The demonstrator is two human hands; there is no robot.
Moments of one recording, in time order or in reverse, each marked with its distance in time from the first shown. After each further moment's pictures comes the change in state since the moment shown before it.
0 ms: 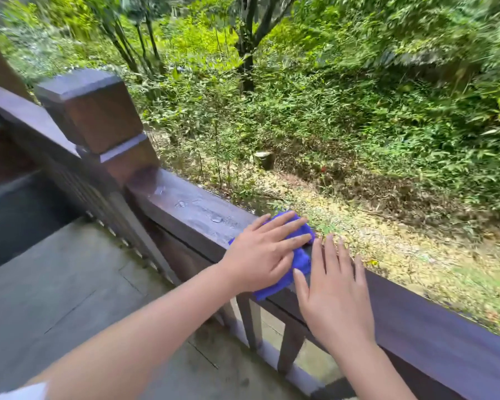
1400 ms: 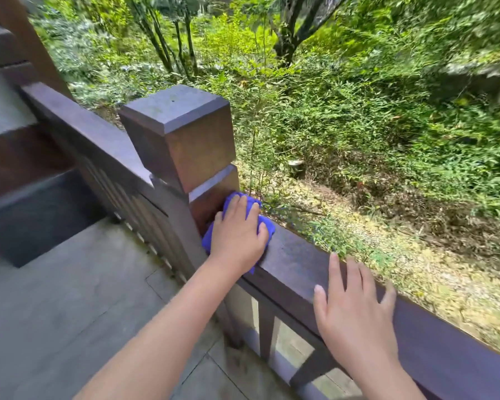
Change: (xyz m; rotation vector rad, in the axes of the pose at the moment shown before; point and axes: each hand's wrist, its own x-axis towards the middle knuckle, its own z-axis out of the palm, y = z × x) left_hand -0.032 -0.247 -0.025 0.094 0.032 -0.667; right_hand 0.098 -0.177 0.018 -0.021 -0.123 0.051
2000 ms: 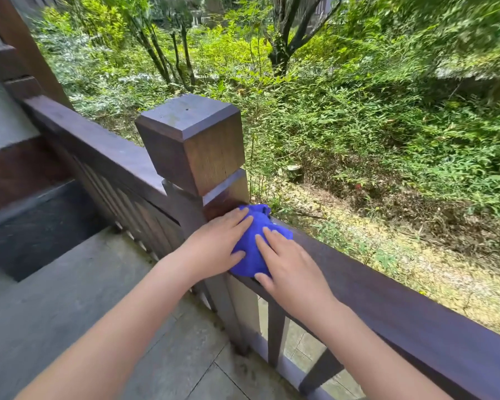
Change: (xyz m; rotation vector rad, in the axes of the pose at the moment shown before) left_hand -0.020 -0.061 -0.047 0.017 -0.250 0.399; right_hand 0.037 -0.074 -0.001 0.142 -0.014 -0.596
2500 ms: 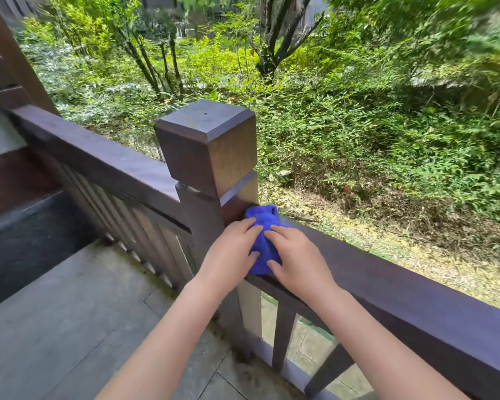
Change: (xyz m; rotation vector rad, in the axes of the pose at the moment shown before) left_hand -0.016 0.003 0.022 -0.191 0.276 -0.092; right_hand 0.018 -0.016 0.008 0.184 0.183 0.117
